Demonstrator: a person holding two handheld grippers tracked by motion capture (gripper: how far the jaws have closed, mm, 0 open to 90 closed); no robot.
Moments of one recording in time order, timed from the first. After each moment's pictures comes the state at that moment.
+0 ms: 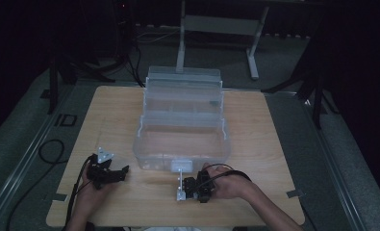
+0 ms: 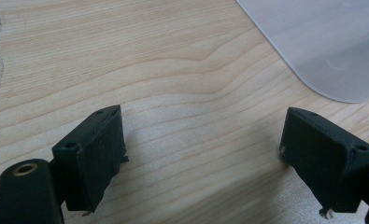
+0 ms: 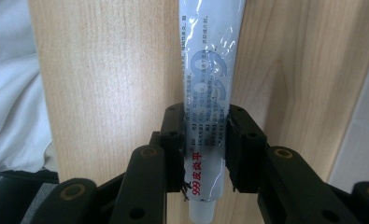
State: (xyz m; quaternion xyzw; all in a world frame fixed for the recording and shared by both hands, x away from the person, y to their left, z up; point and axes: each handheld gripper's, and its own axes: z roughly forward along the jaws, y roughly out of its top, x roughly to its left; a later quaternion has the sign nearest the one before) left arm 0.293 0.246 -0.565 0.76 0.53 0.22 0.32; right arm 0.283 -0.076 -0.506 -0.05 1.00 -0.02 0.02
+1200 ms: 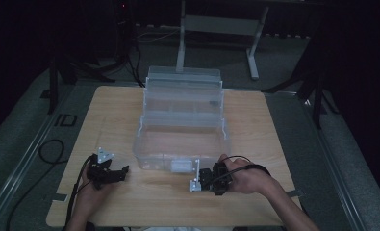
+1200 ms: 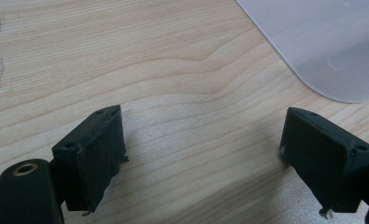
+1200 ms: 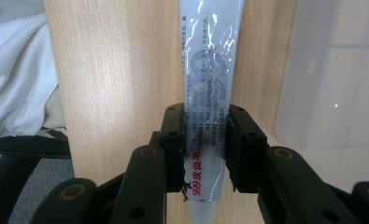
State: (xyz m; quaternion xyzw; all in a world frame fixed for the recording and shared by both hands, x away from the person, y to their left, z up) left arm 0.293 0.246 -0.565 0.76 0.53 0.22 0.32; right arm 0.286 -0.115 -0.460 -0.03 1.00 -0.01 0.06
